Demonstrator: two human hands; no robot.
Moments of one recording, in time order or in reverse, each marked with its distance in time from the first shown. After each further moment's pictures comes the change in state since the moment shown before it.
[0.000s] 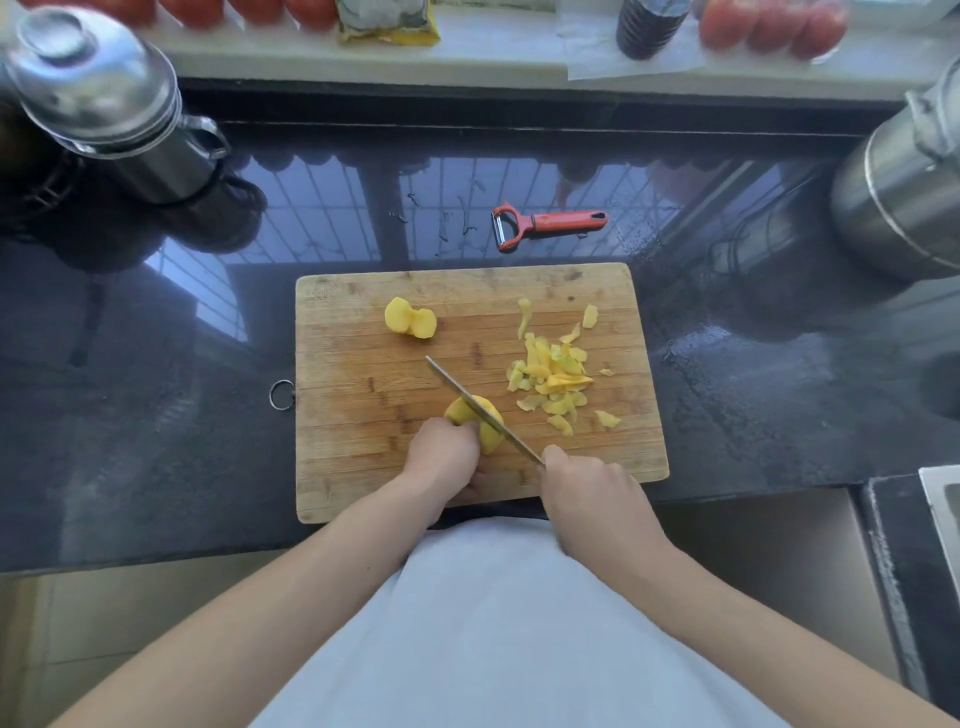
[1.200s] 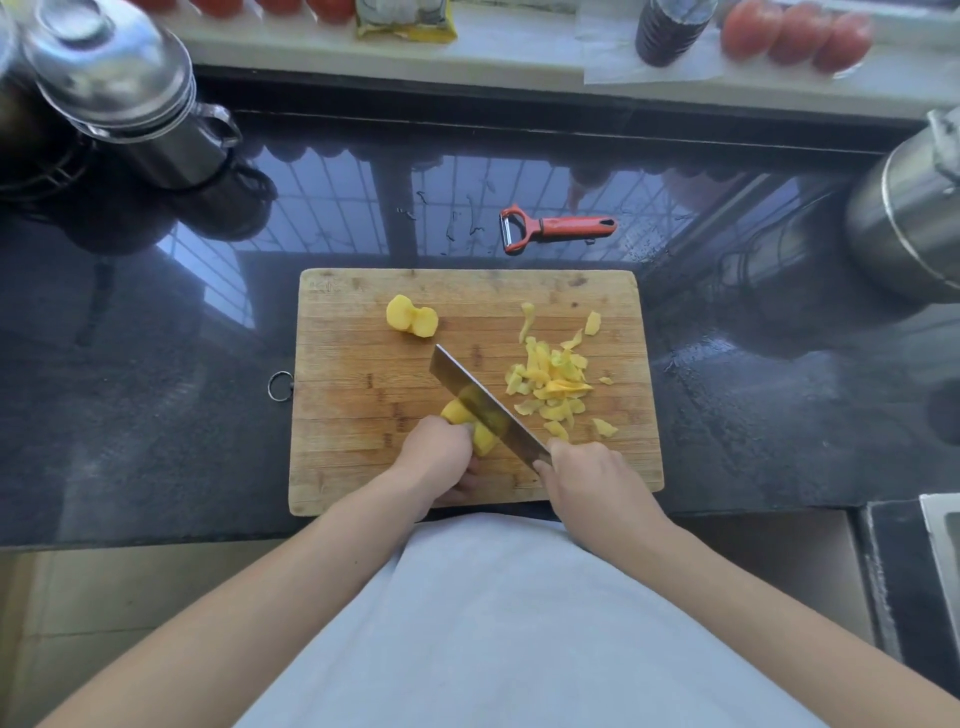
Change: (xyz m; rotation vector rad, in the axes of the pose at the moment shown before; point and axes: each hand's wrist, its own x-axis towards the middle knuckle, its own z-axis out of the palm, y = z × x) left_hand 0.002 0.007 0.000 0.002 -0.026 -0.077; right_hand 0.021 0.020 -0.015 0.185 -0.122 -0.053
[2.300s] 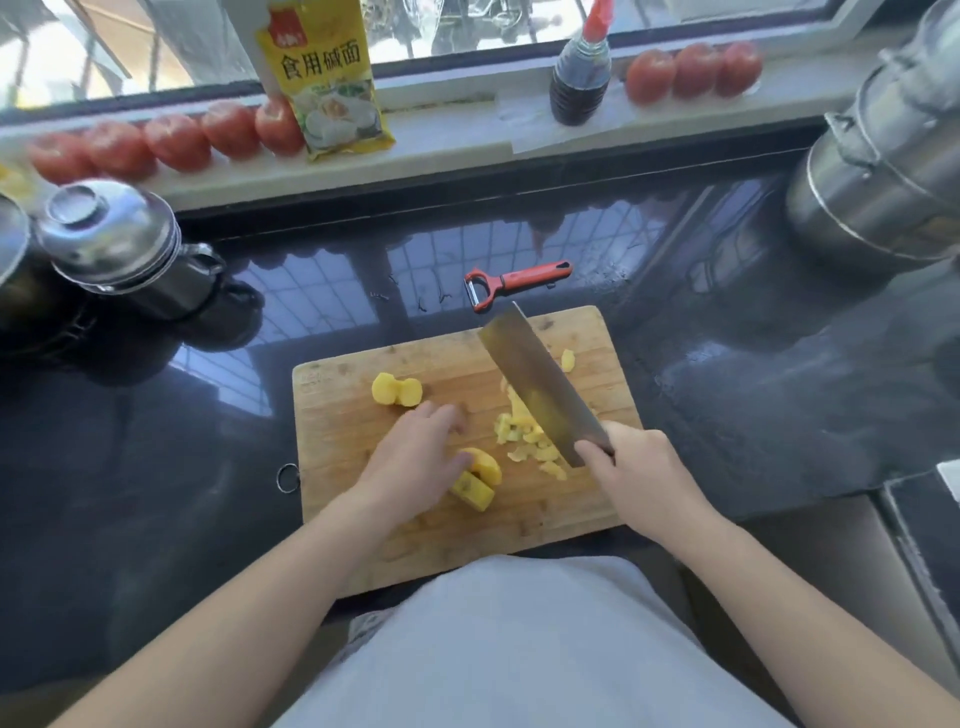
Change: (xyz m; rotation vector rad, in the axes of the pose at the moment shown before) left_hand -0.001 0.048 -0.042 0.982 0.139 0.738; right_hand -0.001 0.041 -0.039 0.525 0.195 0.194
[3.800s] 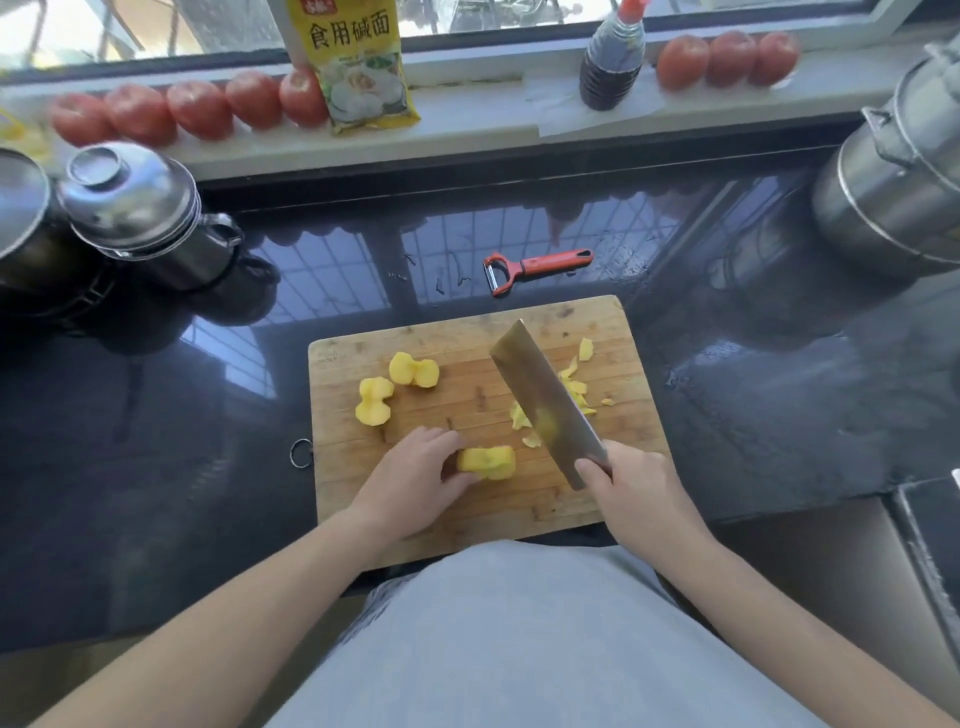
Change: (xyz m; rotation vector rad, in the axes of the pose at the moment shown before) left_hand -0.019 -0.046 0.042 -0.034 0.102 0.174; right_hand -0.017 -0.010 0.029 -0.068 -0.030 0.129
